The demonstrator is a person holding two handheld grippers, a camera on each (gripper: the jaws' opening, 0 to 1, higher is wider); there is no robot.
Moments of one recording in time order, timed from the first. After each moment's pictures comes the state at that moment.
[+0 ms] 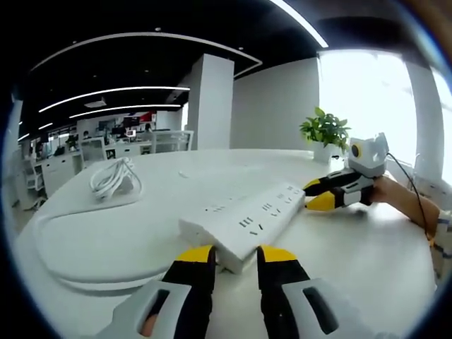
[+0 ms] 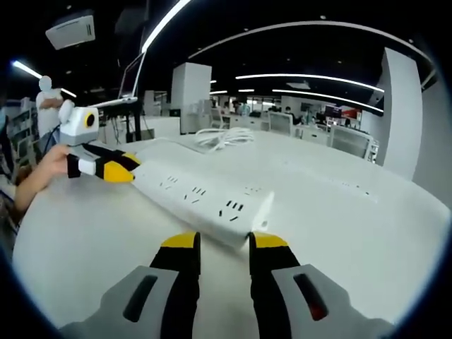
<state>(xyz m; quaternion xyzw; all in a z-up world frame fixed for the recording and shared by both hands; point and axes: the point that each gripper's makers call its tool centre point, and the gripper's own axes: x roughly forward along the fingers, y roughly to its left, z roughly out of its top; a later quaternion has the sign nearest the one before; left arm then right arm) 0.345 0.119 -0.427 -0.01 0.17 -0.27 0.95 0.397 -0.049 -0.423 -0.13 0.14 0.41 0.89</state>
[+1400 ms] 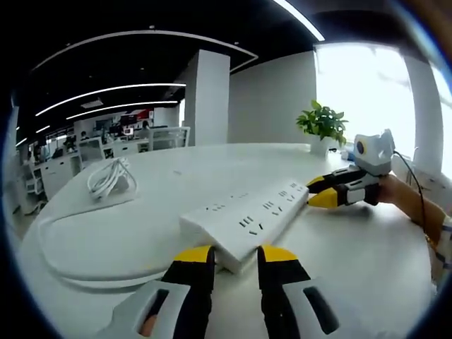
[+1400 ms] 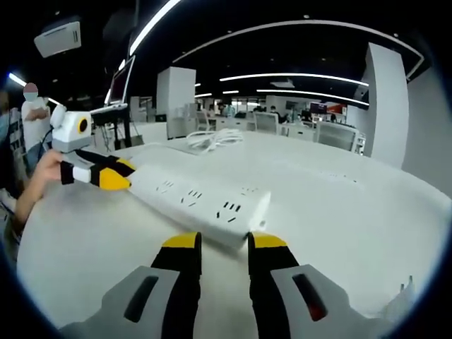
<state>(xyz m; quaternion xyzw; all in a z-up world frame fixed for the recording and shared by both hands) 0.337 0.113 -0.424 0.01 0.19 -0.28 0.94 0.378 -0.061 -0.423 -0.10 0.14 0.37 0.91</state>
